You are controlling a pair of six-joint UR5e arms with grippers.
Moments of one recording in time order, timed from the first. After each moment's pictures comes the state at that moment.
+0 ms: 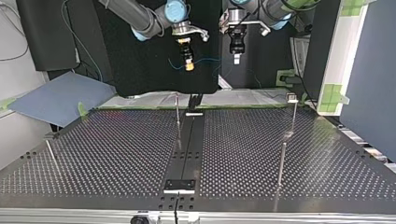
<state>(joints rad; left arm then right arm) -0.57 -2.01 -2.38 -1.93 -2.16 -1.52 2.44 -0.75 1.86 -0.93 1.88 1.46</state>
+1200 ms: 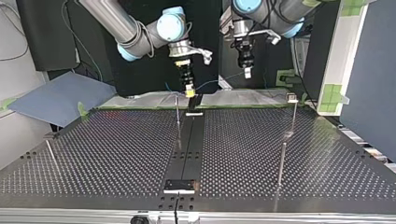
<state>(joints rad) -0.49 -1.81 -2.31 -2.12 -2.20 -1.55 2.40 -1.00 1.68 -0.63 1.81 1.54</state>
